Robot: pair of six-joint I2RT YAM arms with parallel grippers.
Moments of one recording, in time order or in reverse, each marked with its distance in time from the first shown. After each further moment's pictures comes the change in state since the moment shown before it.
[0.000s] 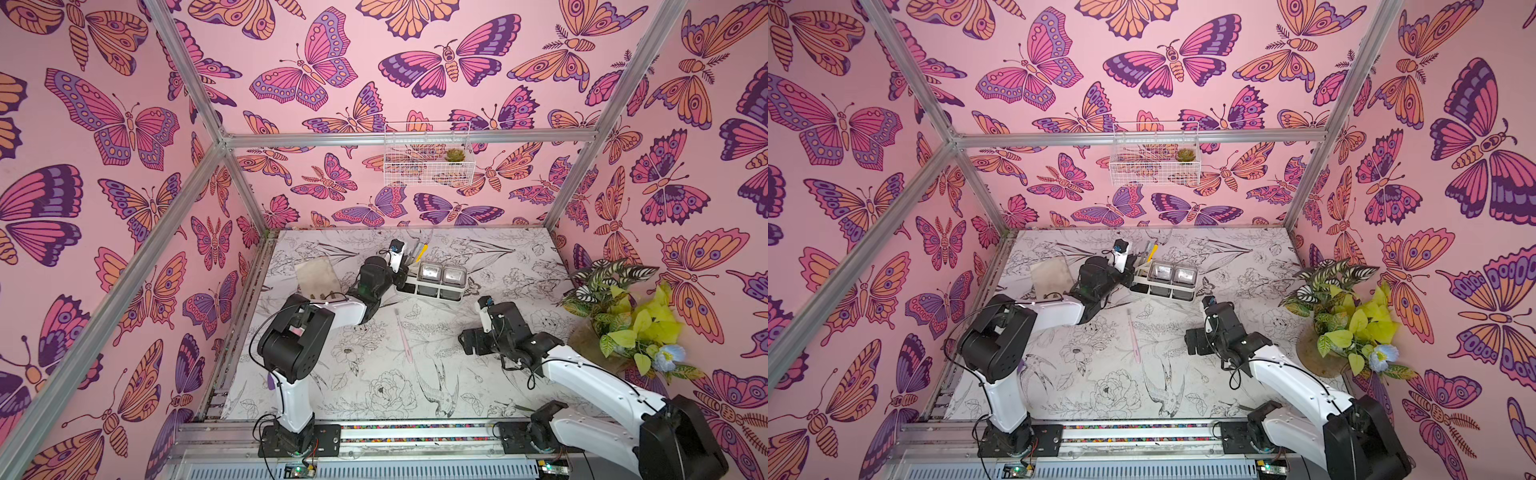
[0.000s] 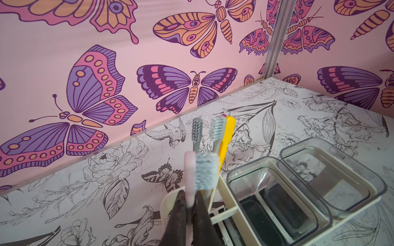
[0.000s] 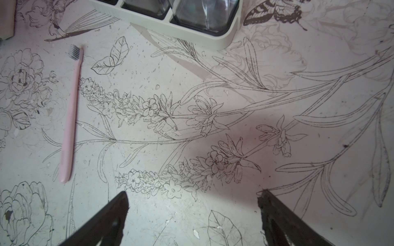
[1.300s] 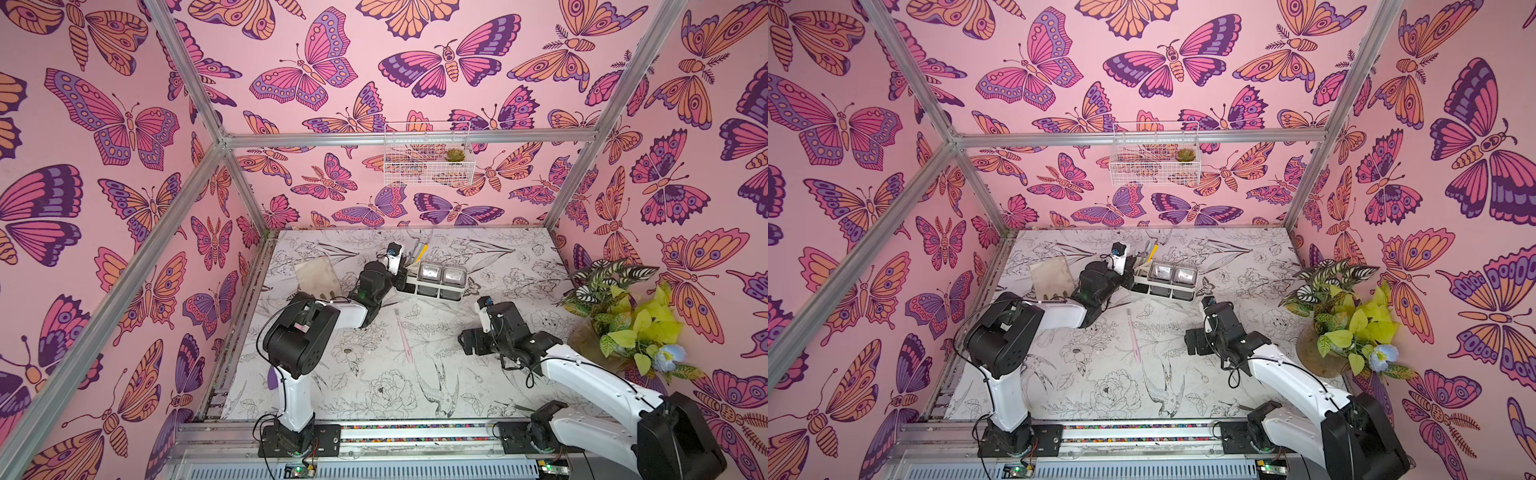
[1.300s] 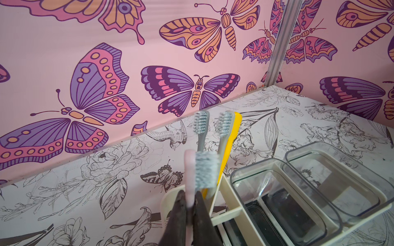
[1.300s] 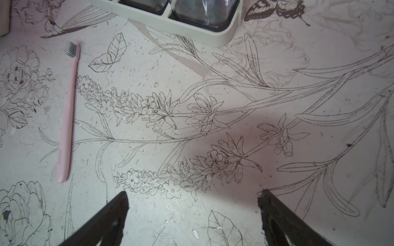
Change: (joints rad) left arm 0.000 0.046 -0.034 0.121 -0.016 -0.037; right arm -0.002 0.015 0.002 0.000 -0.003 0.000
